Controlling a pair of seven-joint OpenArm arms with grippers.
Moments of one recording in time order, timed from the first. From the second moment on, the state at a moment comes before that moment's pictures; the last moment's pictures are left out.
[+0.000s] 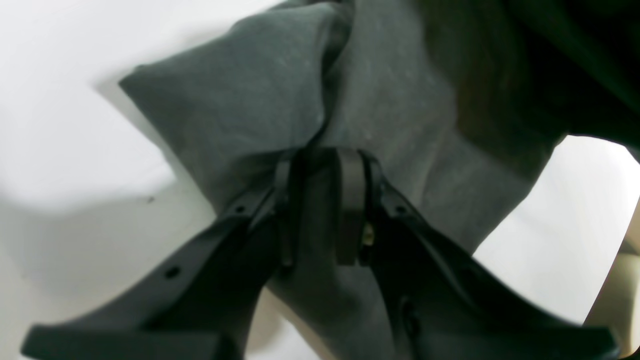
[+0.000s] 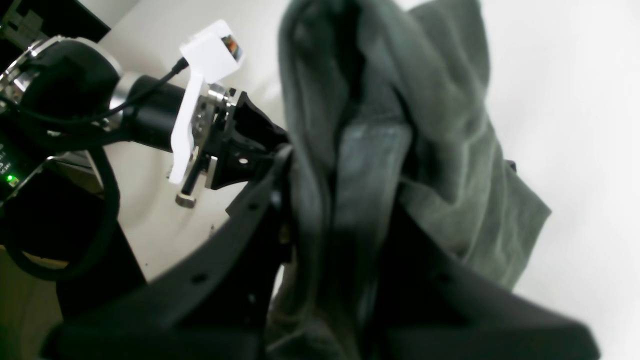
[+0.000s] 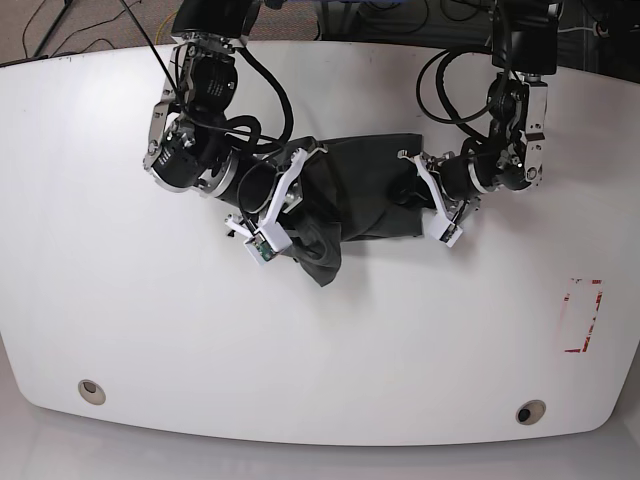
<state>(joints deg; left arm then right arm) -1.6 -12.9 3.6 77.3 -33.3 -35.3 47.9 -2.0 -7.1 7.5 111.4 38.5 40.3 -72.9</state>
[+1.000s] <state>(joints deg) -2.1 -11.1 4.6 77.3 -32.9 -35.3 48.4 -2.2 -6.5 4.9 111.5 39.5 40.4 -72.7</state>
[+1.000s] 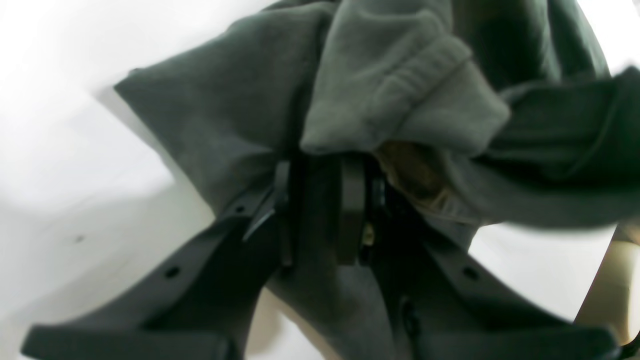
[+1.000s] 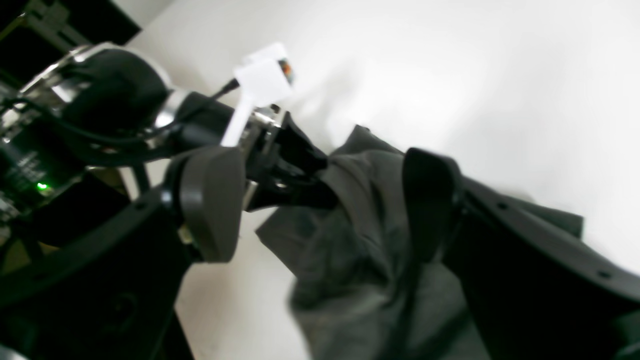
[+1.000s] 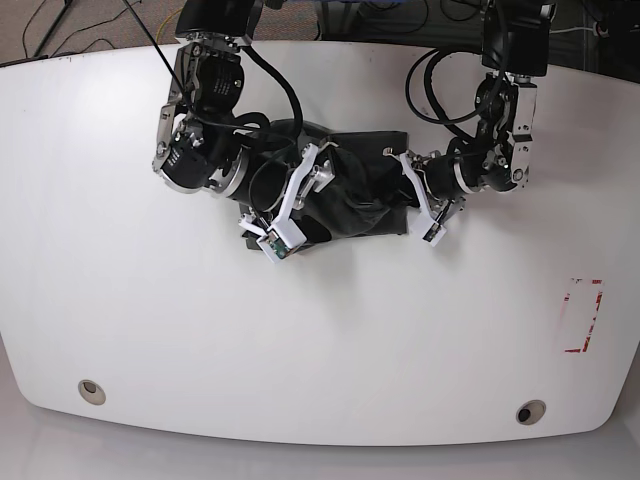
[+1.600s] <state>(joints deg) -0.9 -10.0 2.8 84.9 -34.1 -34.8 53.5 -3.0 1.0 6.1 111.5 34.8 40.4 -72.8</state>
